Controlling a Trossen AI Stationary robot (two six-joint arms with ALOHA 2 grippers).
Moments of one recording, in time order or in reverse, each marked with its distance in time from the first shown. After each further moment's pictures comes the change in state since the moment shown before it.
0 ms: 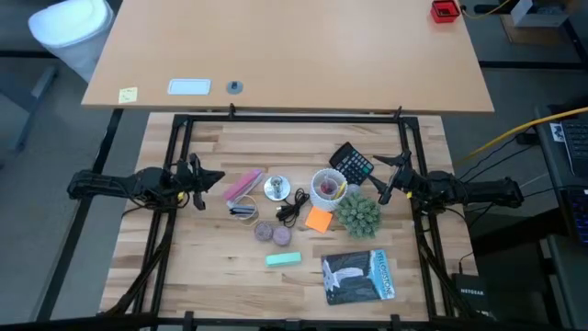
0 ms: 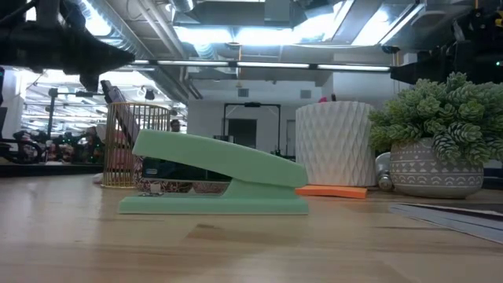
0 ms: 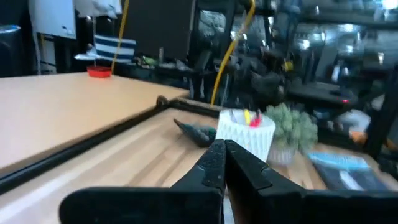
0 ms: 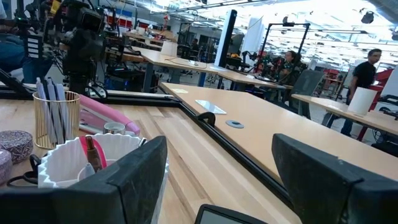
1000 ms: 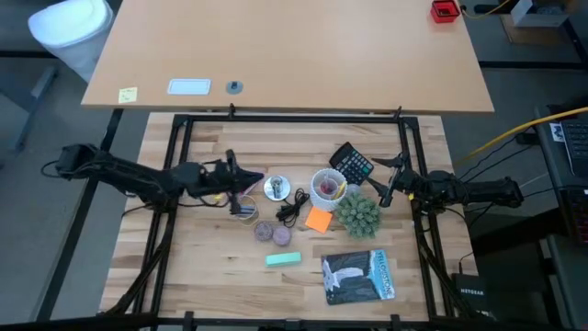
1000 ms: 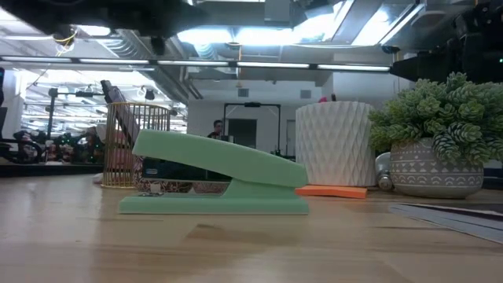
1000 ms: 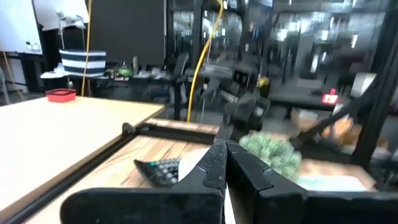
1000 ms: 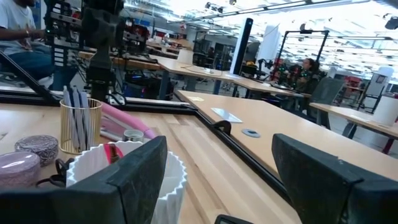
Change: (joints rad) left arm 0.017 1.032 0.395 0.588 0.120 0.115; right arm 0.000 0.000 0.000 0.017 -0.086 0.001
